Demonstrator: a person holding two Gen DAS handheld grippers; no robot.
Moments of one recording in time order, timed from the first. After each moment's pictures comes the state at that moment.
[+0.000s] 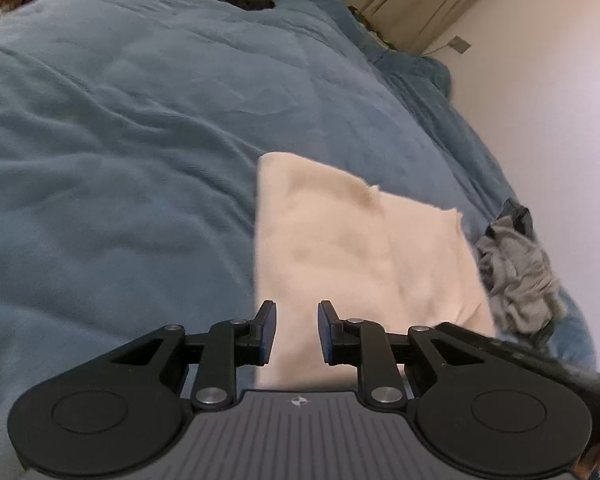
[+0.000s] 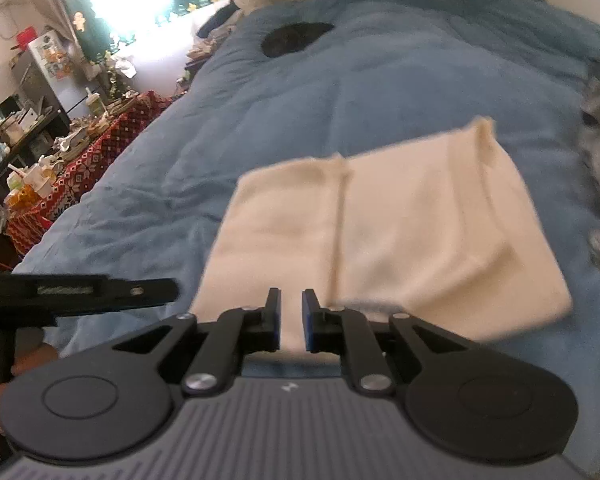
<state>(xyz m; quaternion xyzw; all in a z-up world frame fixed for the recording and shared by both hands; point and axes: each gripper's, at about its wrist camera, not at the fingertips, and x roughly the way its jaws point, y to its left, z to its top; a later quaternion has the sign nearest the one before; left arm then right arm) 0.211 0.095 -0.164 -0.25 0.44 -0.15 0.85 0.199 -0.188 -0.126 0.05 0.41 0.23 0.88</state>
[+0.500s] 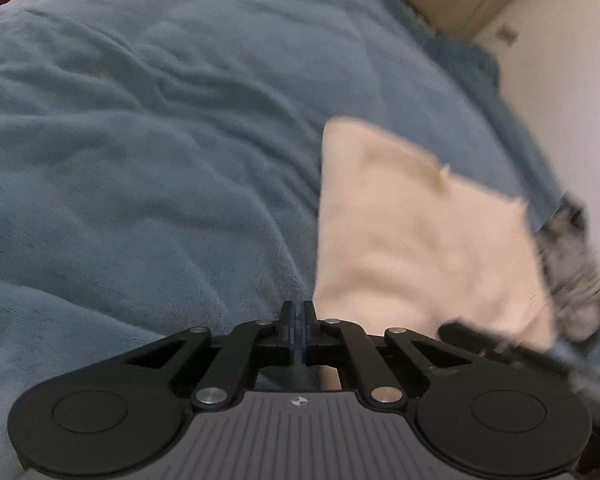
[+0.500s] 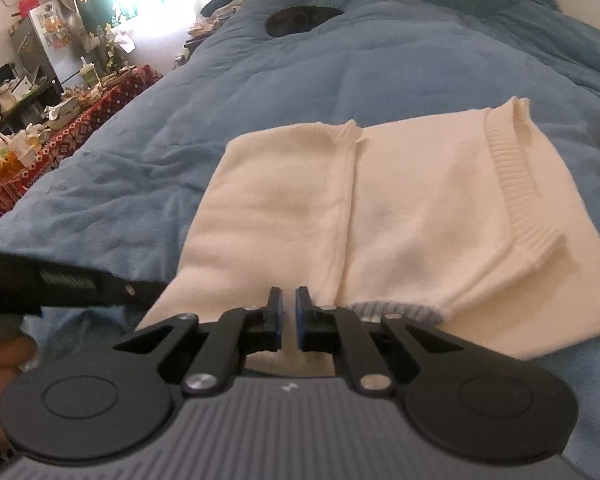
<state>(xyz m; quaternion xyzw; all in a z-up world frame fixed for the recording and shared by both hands) 0.218 0.099 -0.189 -0.24 0.46 -0.09 0.85 0.211 -0.170 -0.165 0.01 0.42 0.23 0.88</state>
